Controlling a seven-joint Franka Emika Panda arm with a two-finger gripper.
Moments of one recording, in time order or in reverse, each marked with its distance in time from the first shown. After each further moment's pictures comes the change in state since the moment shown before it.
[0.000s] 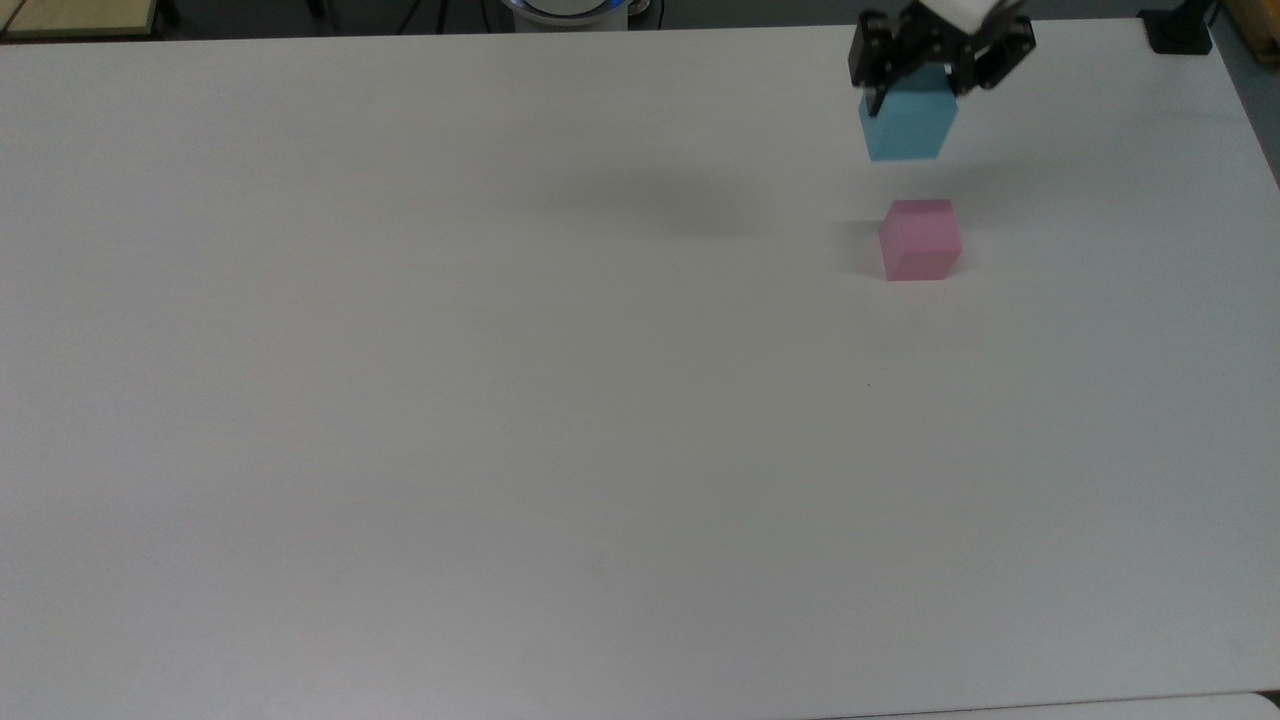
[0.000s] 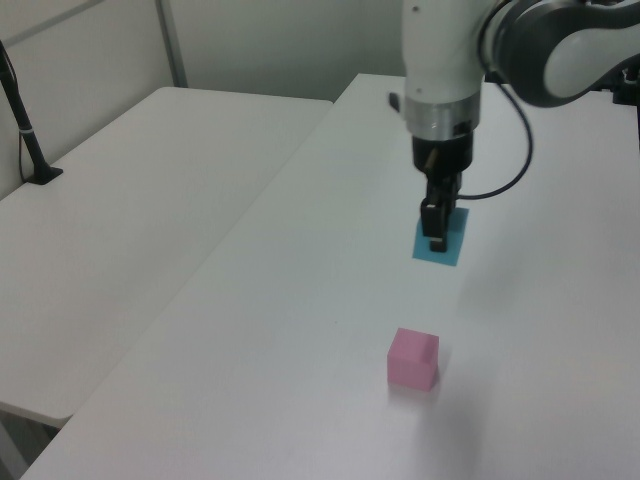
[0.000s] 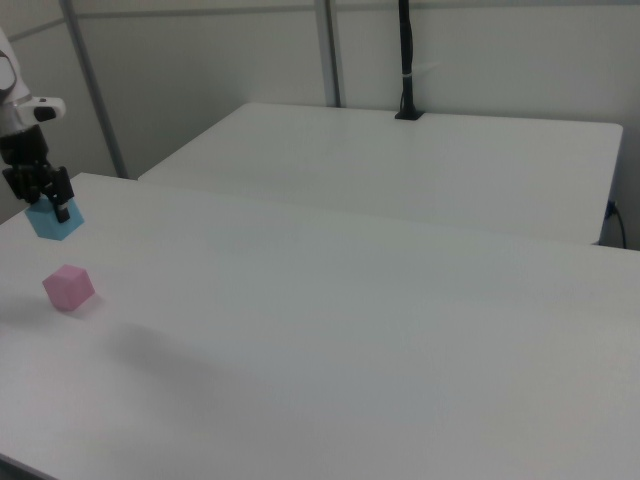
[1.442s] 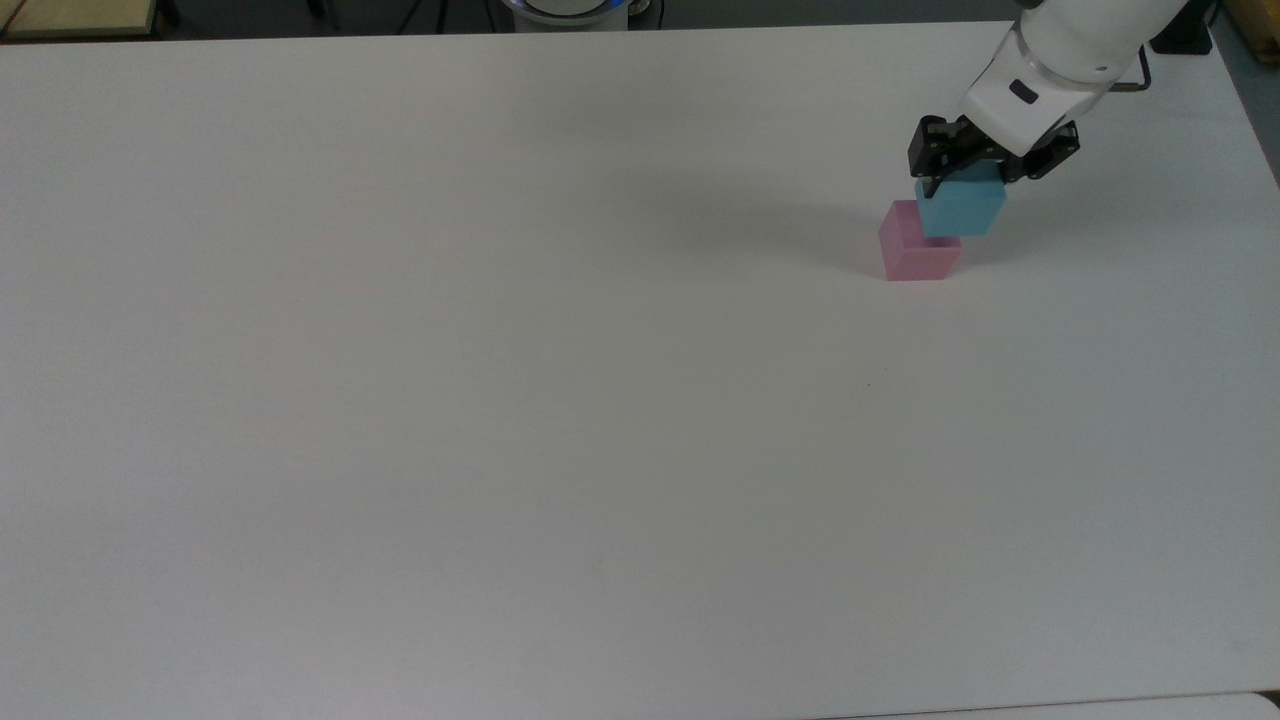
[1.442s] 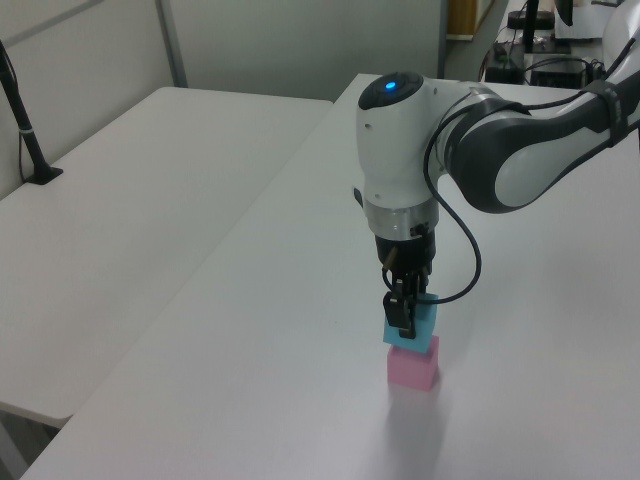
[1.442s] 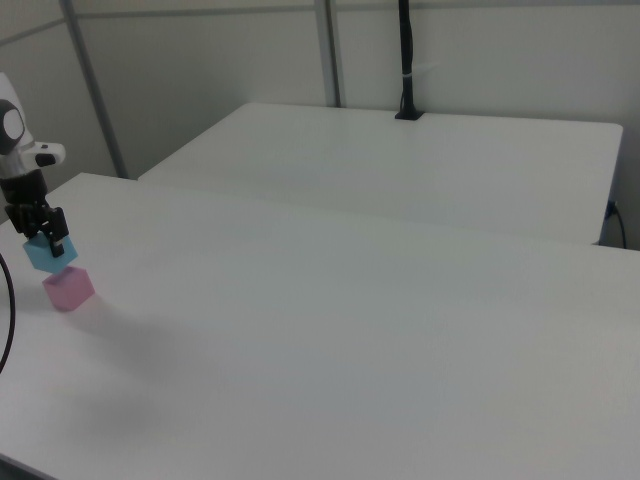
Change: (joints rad) arm 0.053 0.232 0.018 0.097 0.037 0.117 0.100
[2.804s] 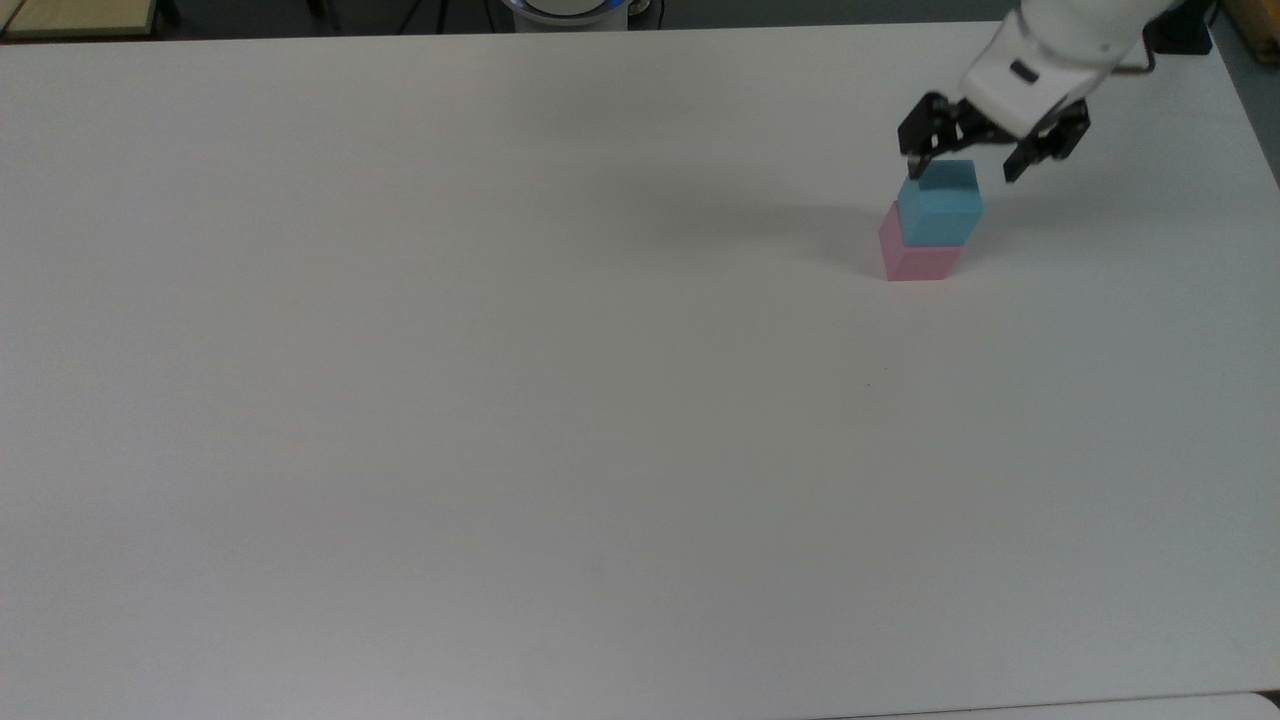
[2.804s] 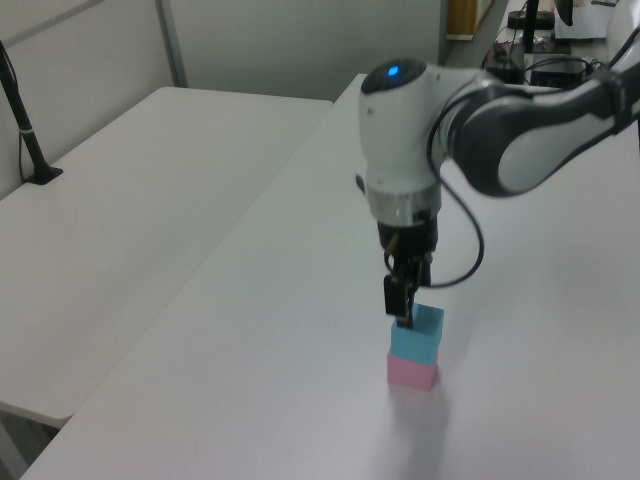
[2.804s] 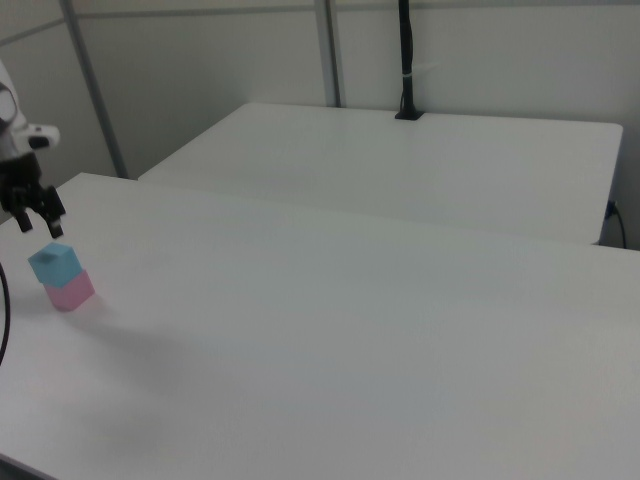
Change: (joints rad) arm -0.005 -0.043 -0.002 0.013 0.000 -0.042 0.000
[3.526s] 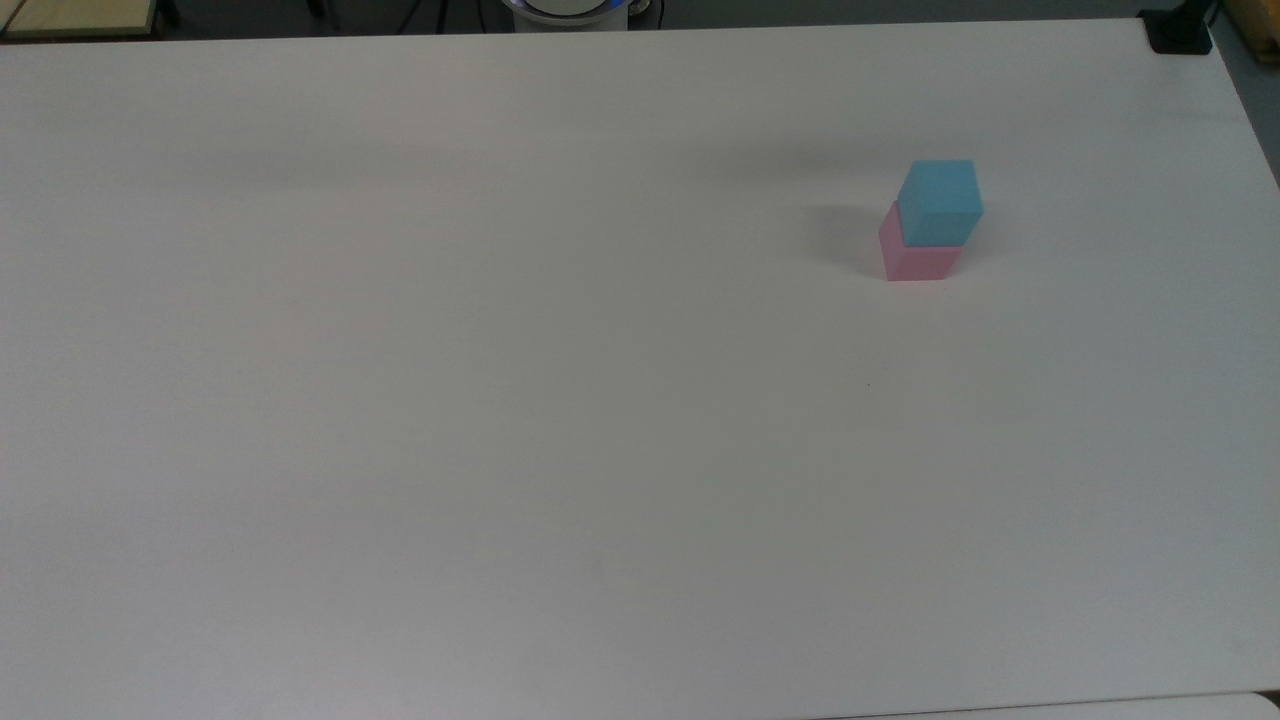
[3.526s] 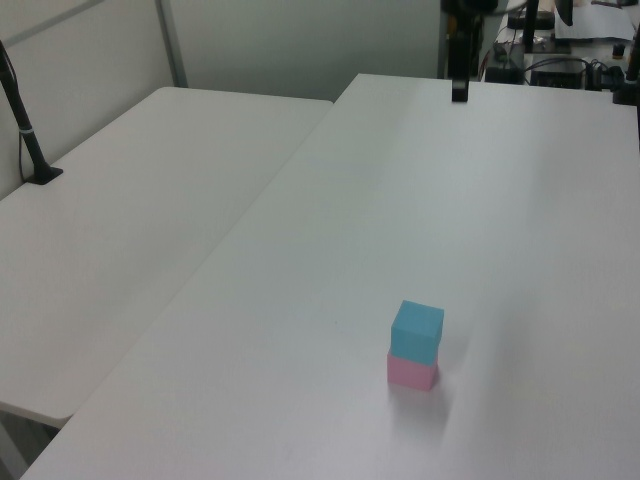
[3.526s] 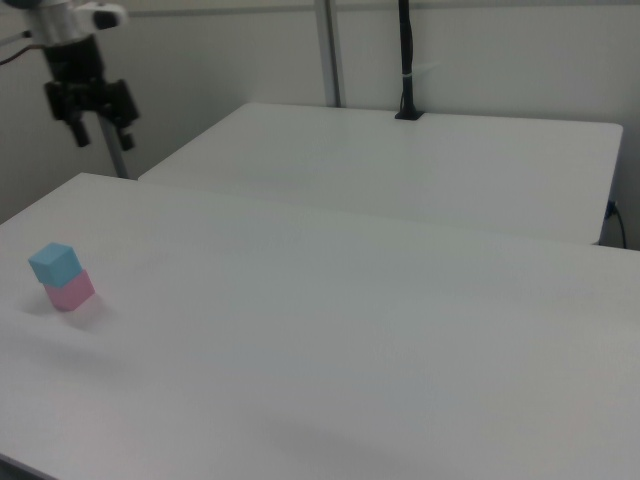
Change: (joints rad) arm -0.221 -0.363 -0.147 0.026 -0.003 -0.330 -0.429
